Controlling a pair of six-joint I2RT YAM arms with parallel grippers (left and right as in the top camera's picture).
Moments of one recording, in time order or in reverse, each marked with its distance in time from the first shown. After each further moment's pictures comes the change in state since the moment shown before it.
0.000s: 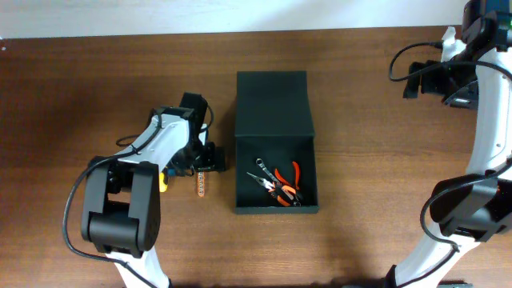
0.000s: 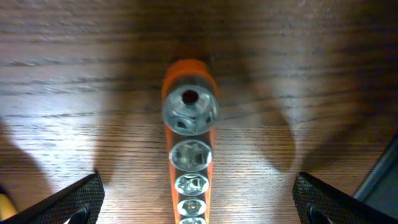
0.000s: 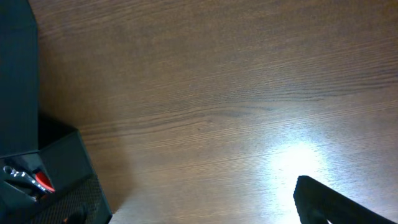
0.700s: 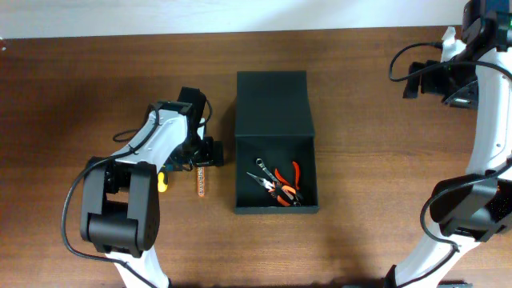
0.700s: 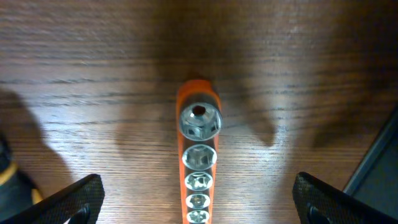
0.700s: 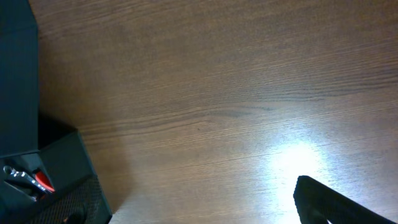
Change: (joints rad) left arm 0.011 0.000 0.046 -0.029 -0.010 0.000; right arm 0.000 0.000 0.000 0.000 0.000 0.000
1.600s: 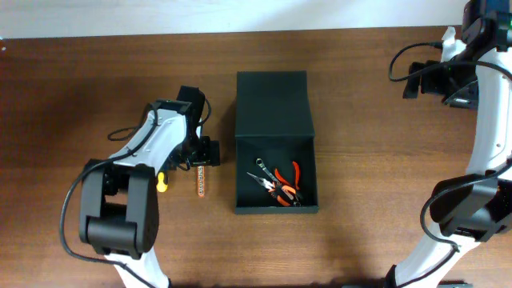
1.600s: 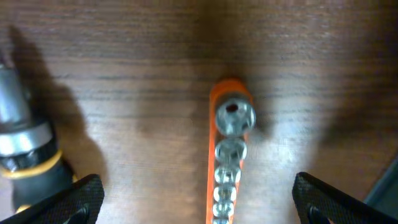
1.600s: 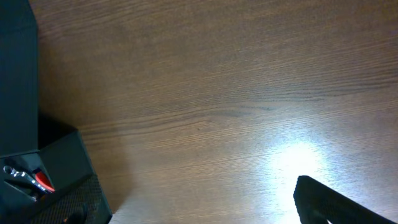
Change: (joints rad) left arm 0.000 -0.007 0.017 -0.023 -0.080 -0.008; right arm 0.000 0.000 0.000 0.000 0.000 0.000
